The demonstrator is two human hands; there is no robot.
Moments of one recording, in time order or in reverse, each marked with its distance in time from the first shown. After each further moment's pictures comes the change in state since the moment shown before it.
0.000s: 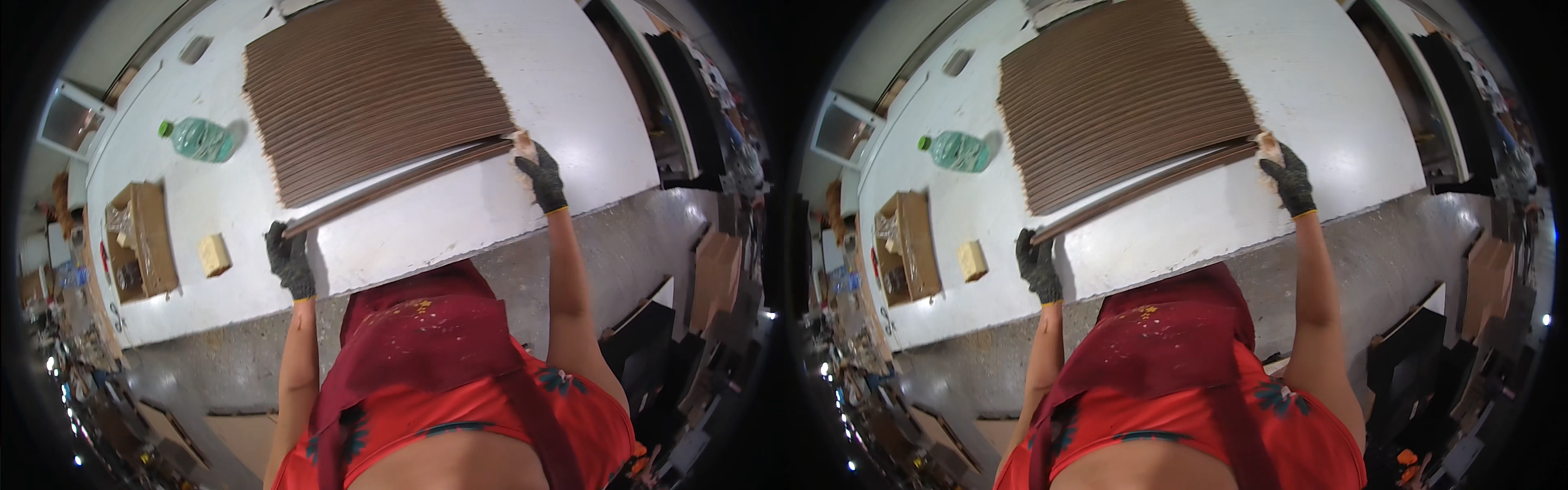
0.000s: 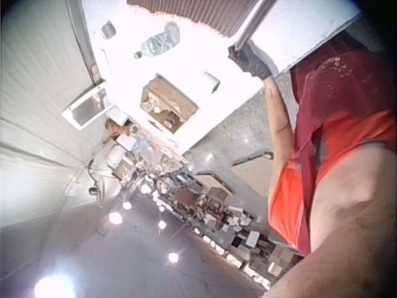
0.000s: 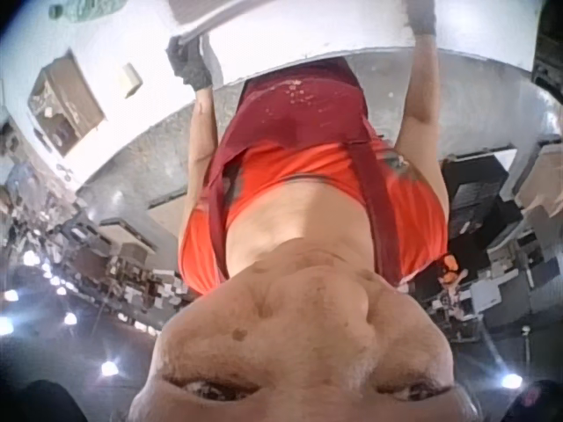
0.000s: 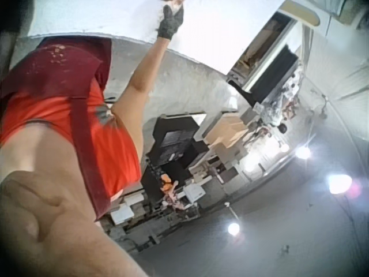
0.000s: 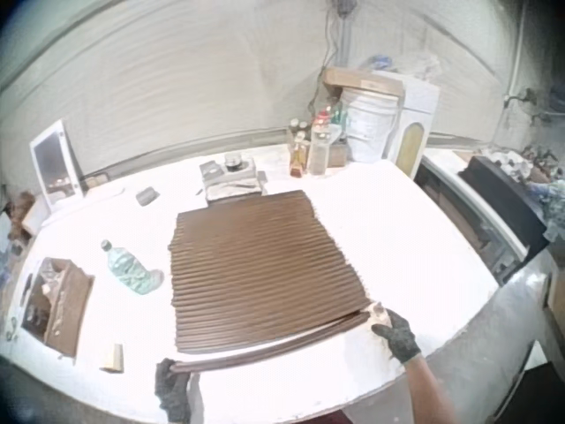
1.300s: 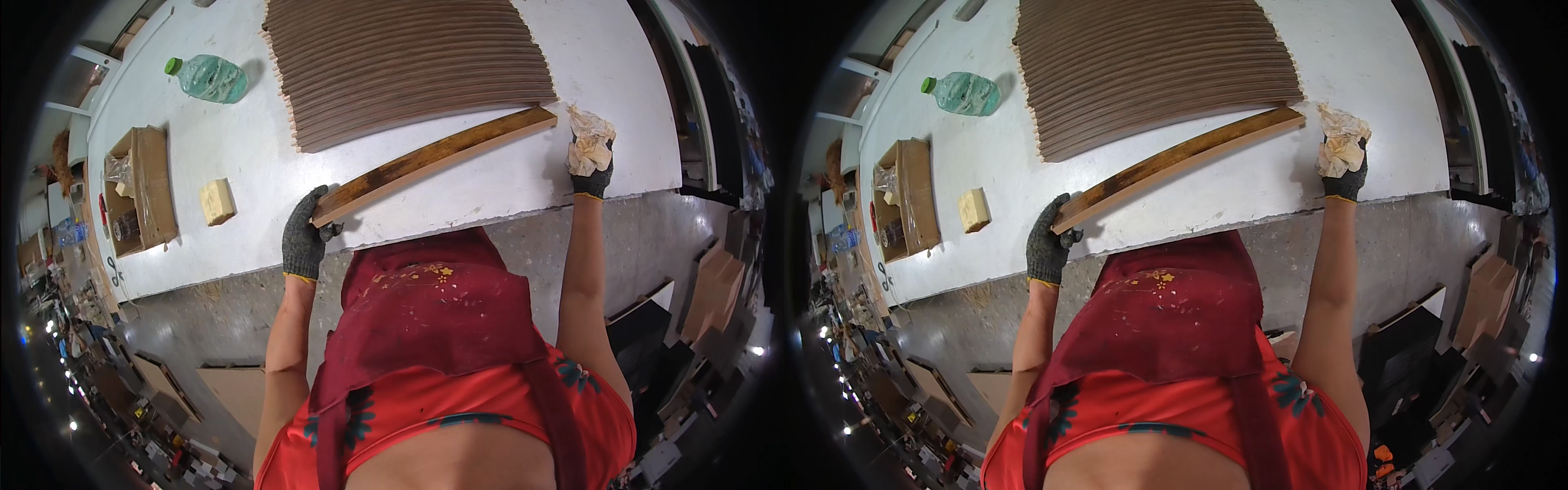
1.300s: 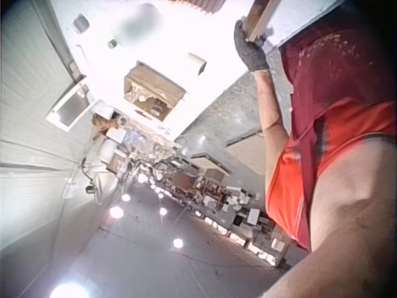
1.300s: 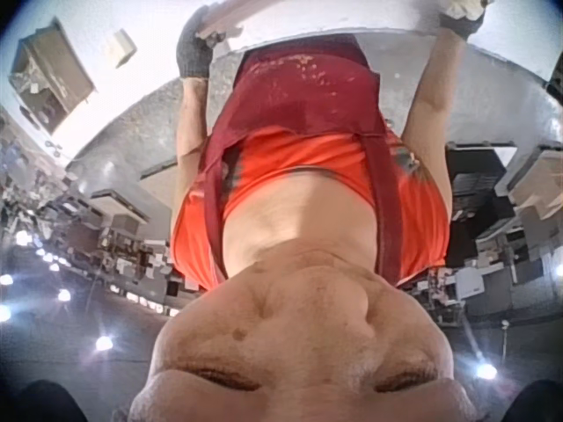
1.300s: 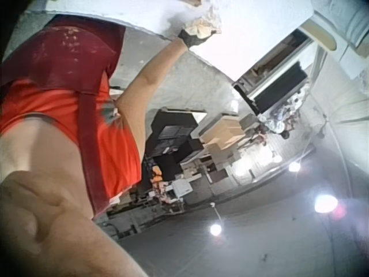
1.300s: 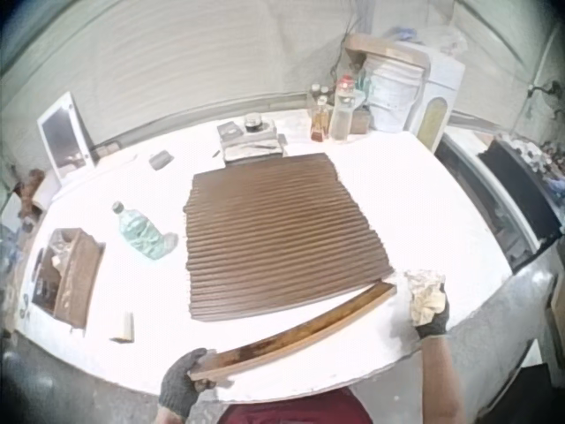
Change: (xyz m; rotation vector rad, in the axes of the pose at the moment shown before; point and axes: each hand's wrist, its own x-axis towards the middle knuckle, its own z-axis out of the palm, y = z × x) left_hand -0.018 0.058 -0.023 0.038 -0.414 -0.491; right_hand 0.013 0.069 -0.057 0.822 0.106 -0.102
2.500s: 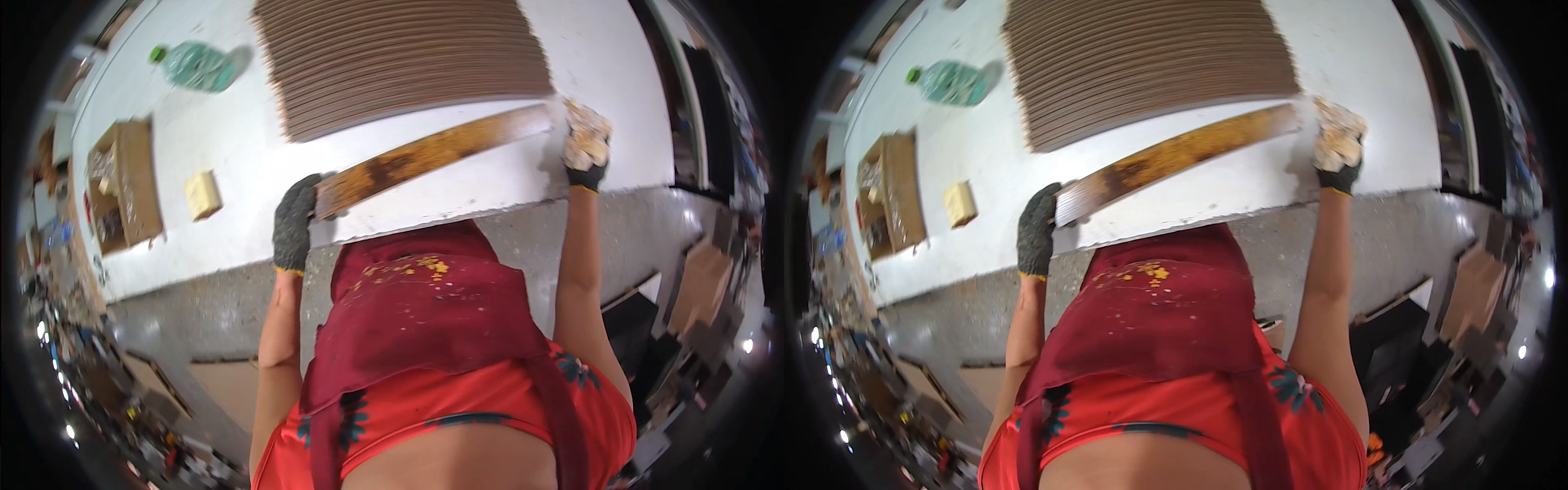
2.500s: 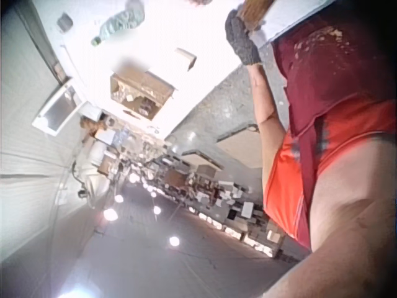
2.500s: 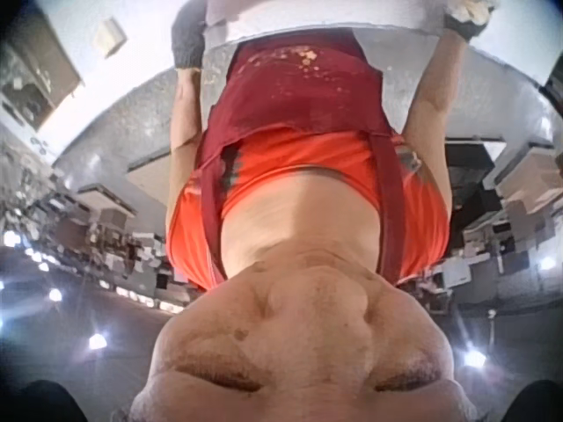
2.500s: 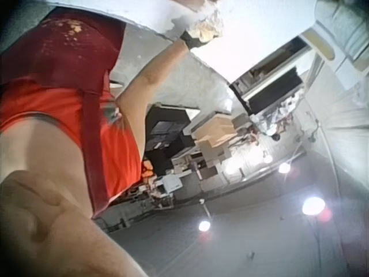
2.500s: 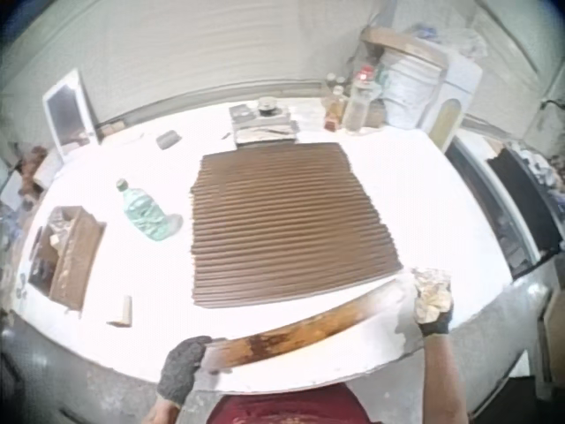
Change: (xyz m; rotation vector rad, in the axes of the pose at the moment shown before) left_hand 0.006 0.003 -0.005 0.056 -0.057 0.016; right_hand 0.000 -0.004 0.024 -0.409 -0.165 -0.247
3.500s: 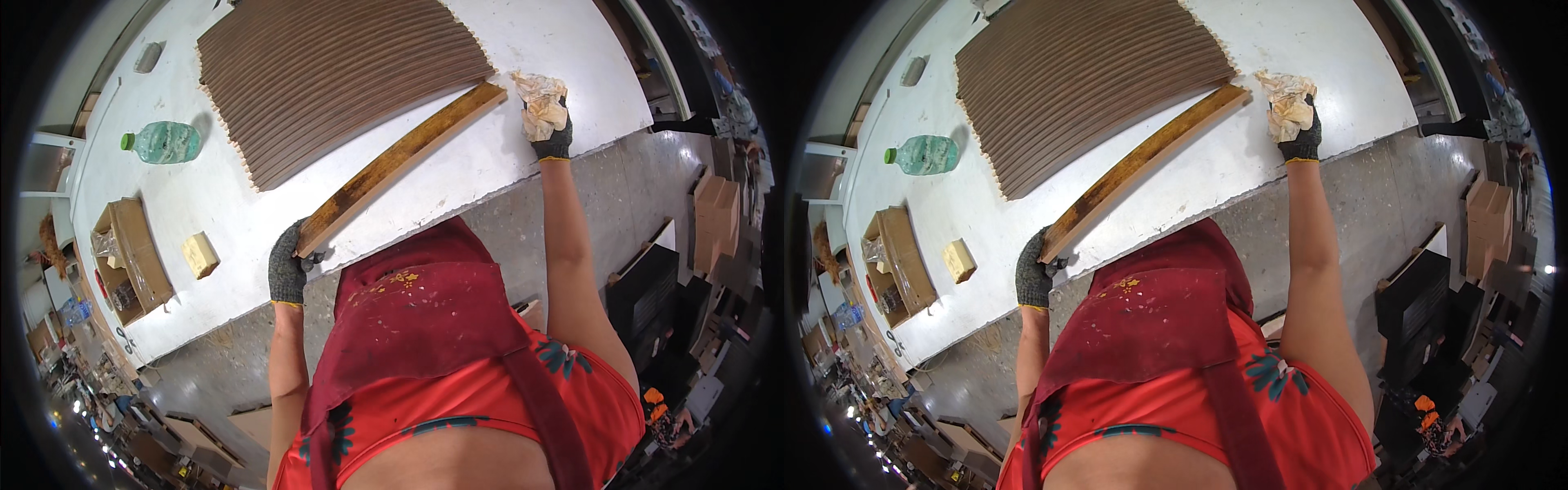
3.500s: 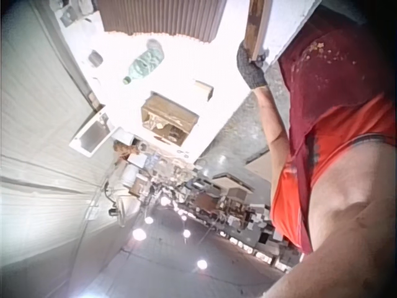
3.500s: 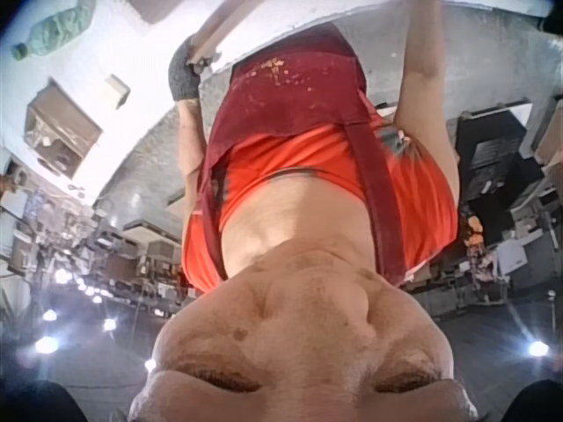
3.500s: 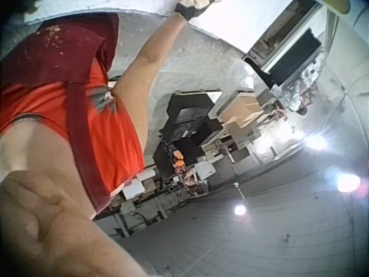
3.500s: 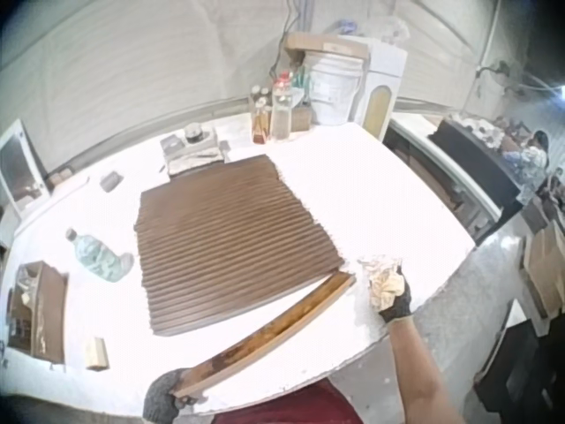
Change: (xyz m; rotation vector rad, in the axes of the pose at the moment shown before) left_hand 0.002 -0.007 0.011 -0.116 -0.022 -0.198; right_hand -0.007 -0.027 0.018 0.461 0.343 0.461
